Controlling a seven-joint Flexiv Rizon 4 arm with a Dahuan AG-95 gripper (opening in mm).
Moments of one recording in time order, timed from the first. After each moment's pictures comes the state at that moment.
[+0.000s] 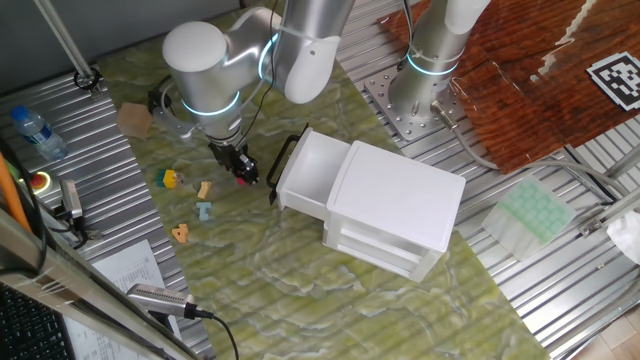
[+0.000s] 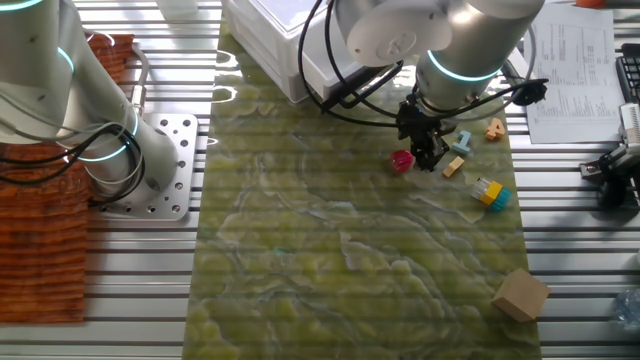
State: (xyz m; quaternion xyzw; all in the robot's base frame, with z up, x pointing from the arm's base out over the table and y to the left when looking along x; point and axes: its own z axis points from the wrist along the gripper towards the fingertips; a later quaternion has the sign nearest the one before) arm 0.531 0.018 0.033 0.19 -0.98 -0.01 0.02
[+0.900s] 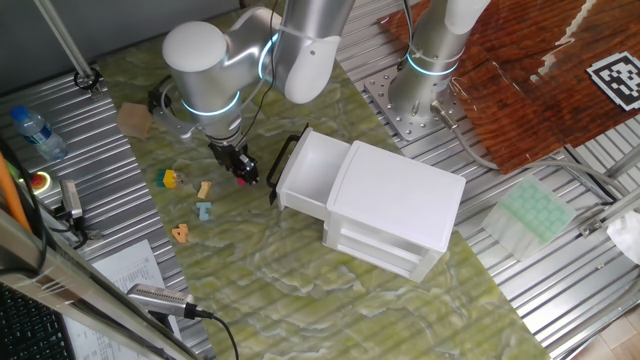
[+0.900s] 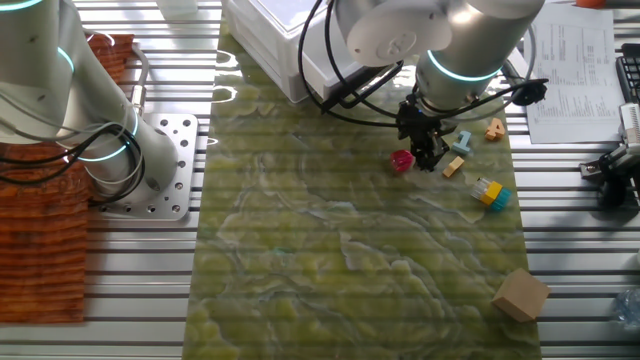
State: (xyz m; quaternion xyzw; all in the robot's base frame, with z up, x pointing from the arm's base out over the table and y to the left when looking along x) arm 0.533 0.024 0.050 0.18 -0.98 -0.01 0.02
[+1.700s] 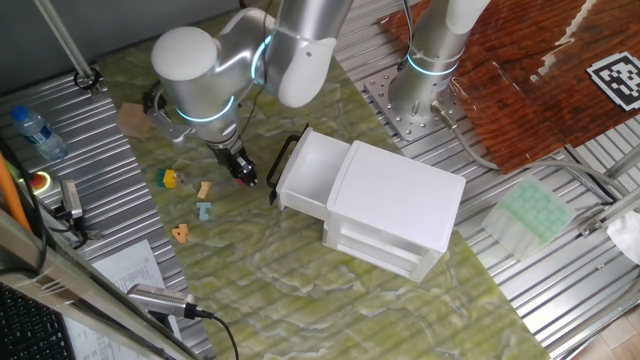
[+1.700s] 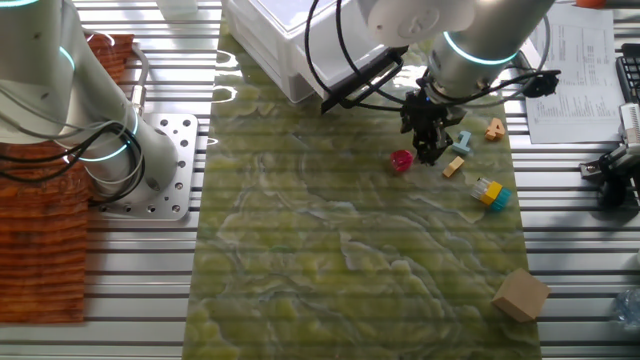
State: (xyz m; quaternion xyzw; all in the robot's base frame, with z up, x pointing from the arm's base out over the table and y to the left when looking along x) arm 0.528 0.021 0.041 0.14 -0.99 0.00 0.04
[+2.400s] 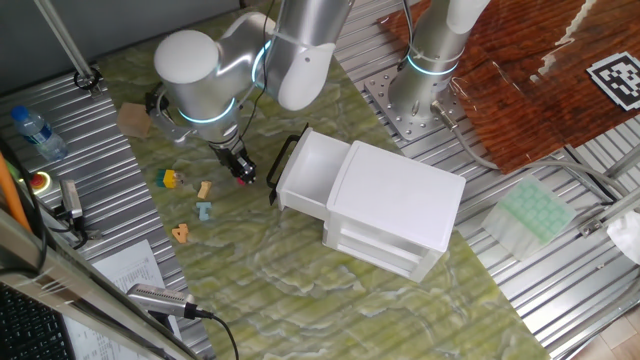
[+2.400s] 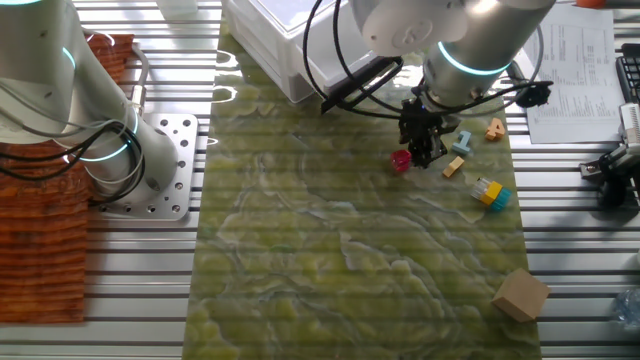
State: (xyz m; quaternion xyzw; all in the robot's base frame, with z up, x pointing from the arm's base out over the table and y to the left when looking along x) arm 0.525 0.012 0.028 0.14 -0.99 0.00 0.04
